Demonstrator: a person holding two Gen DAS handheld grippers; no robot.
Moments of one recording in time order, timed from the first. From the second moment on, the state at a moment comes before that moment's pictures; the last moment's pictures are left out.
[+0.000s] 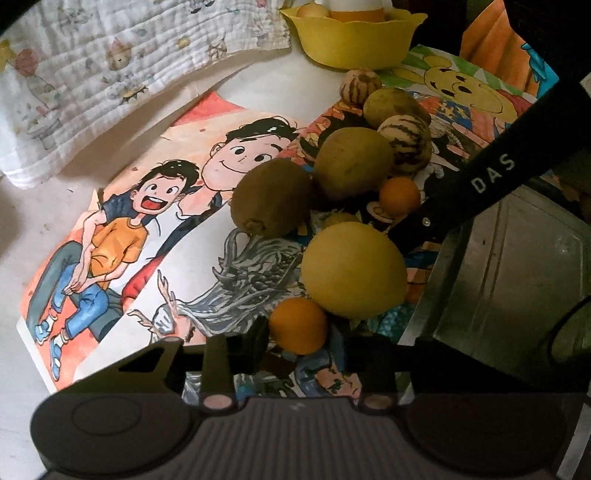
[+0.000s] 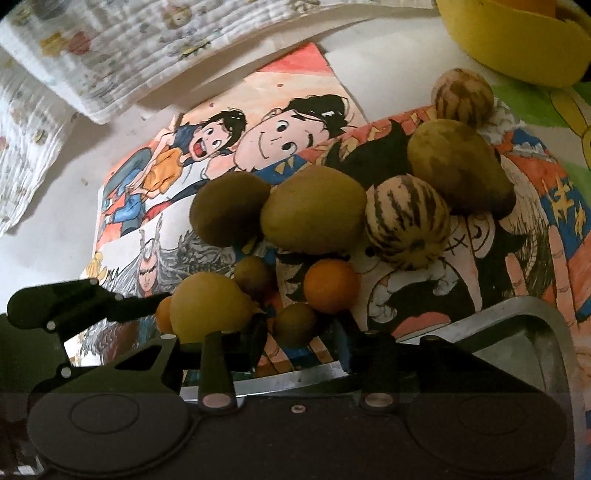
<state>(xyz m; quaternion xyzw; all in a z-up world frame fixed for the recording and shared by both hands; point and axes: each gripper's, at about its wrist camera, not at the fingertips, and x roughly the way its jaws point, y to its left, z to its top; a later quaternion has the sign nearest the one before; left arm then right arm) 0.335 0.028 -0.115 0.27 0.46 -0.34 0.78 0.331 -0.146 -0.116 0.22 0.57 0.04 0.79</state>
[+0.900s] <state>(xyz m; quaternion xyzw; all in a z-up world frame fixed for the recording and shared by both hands) 0.287 0.030 -0.091 0.19 0.48 -0.25 0.82 0.283 -0.164 -0.091 0.18 0.56 0.16 0.79</state>
